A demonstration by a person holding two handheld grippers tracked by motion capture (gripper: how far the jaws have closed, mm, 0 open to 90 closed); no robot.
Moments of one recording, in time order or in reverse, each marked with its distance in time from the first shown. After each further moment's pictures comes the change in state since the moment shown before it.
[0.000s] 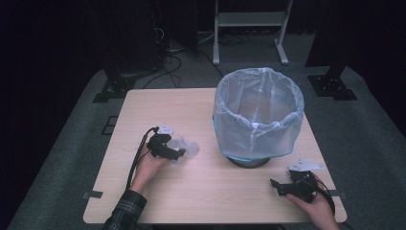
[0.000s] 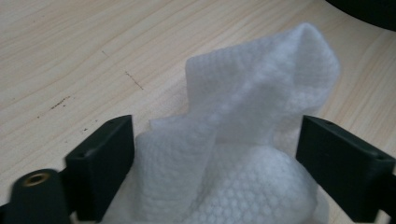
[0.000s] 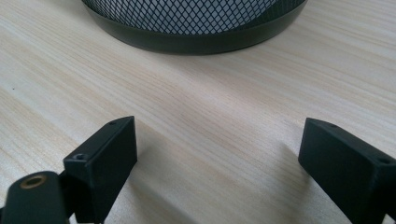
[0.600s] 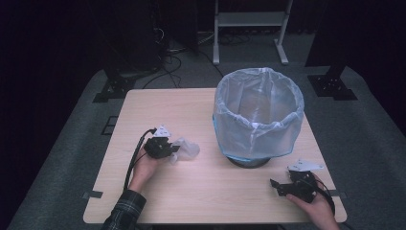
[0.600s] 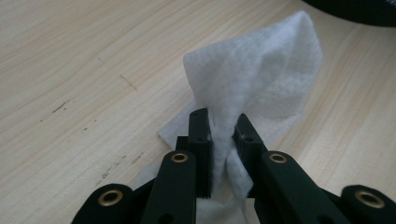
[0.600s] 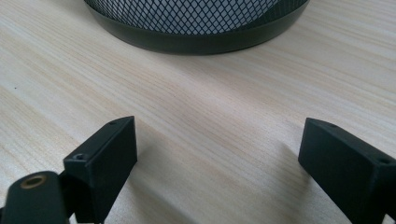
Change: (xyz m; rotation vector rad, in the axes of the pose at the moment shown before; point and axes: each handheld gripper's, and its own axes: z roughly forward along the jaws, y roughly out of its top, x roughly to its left) left arm 0.000 -0.004 -0.012 -0.043 -0.043 0.030; right arm 0.000 0.000 0.000 0.000 0.004 -0.004
